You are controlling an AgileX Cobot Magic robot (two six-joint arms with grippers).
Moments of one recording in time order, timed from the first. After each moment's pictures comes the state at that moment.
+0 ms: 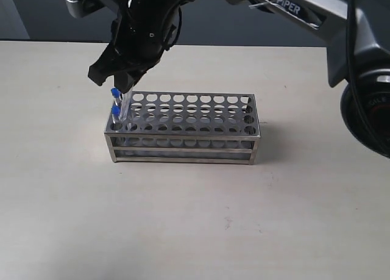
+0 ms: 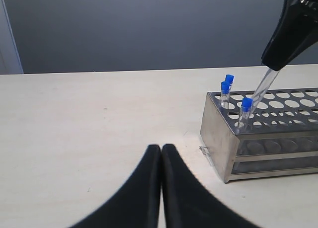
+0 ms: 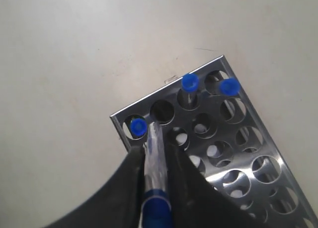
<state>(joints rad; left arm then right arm) -0.05 0.00 0.01 0.07 0.24 -0.12 0.87 2.24 -2.18 0.26 1.23 -0.36</state>
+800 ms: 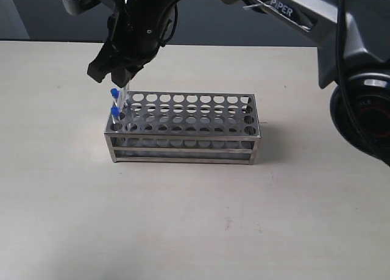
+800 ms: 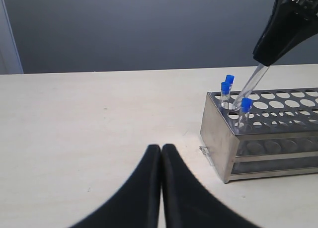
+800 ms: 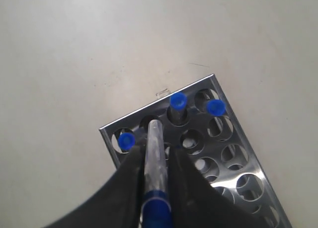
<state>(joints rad) -0.05 0.00 0.01 0.07 0.24 -0.12 0.87 2.27 -2.24 0.25 1.22 -0.40</state>
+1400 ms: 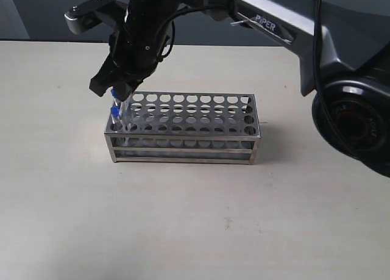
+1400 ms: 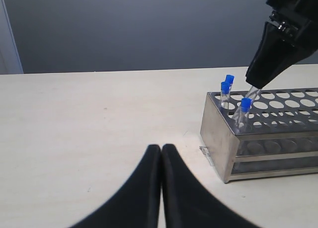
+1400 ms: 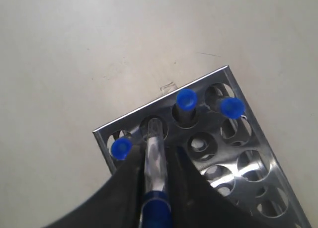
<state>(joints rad) -0.05 0.00 0.01 0.07 0.24 -0.12 0.87 2.33 -2.24 0.26 1.22 -0.40</state>
